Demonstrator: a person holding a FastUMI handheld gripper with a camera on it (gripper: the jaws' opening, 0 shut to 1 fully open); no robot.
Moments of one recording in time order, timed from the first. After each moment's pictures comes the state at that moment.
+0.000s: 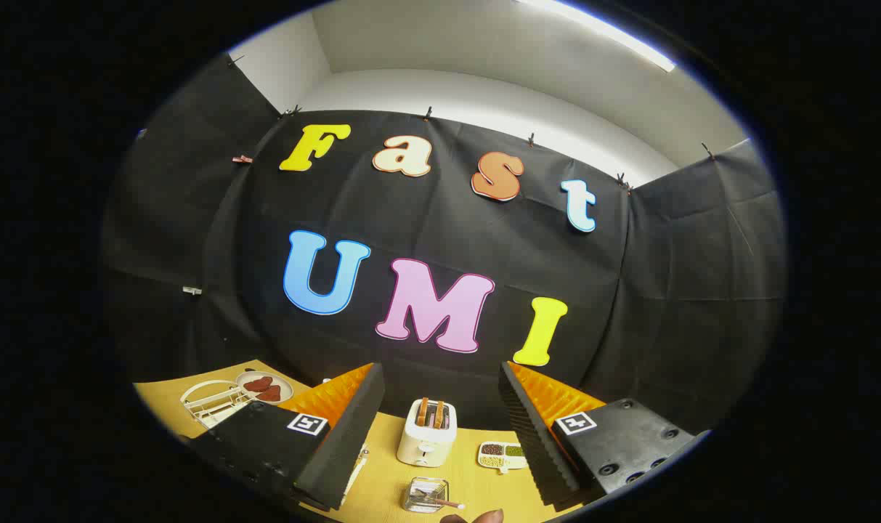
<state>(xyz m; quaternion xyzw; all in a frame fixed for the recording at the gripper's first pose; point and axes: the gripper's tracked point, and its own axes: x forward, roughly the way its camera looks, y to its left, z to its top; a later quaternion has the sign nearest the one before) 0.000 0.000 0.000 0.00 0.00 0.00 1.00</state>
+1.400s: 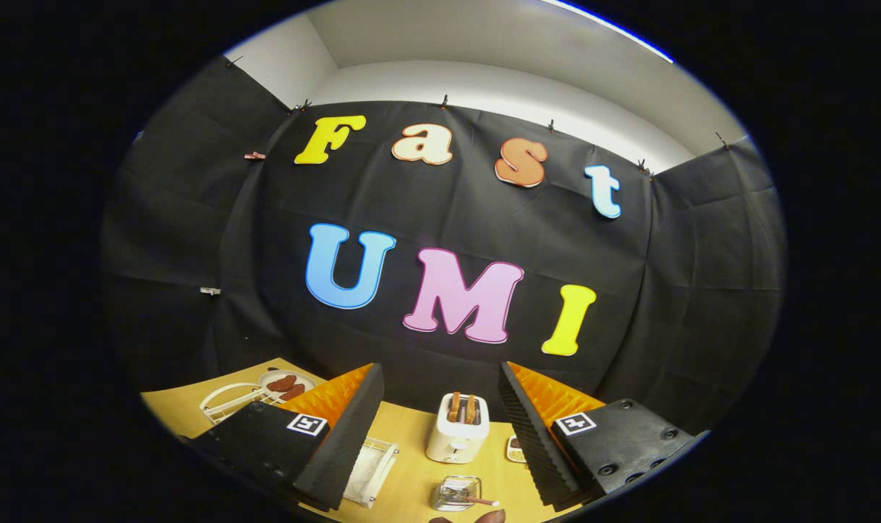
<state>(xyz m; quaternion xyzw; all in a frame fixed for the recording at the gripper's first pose) 0.028 0.068 -0.014 0.04 0.06 0.06 1.00</state>
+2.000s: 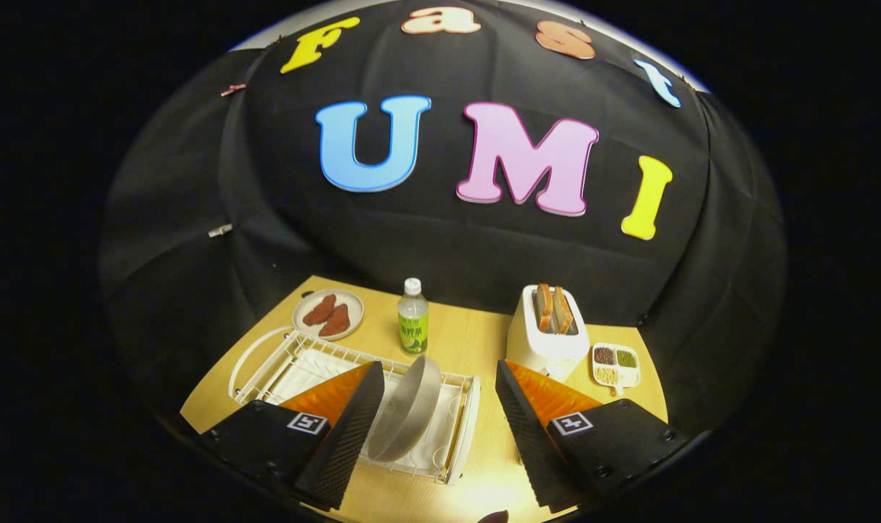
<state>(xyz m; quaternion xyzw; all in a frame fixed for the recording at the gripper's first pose) 0.097 0.195 -0.186 0.07 0.34 0.10 0.93</state>
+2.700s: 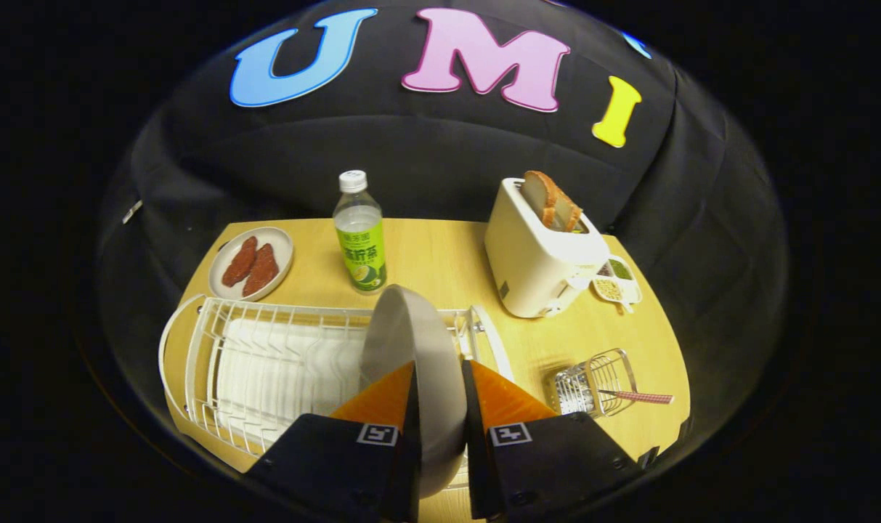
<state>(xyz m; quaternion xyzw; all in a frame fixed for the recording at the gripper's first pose) 0.113 0.223 -0.305 0.08 0.46 -0.05 0.88</state>
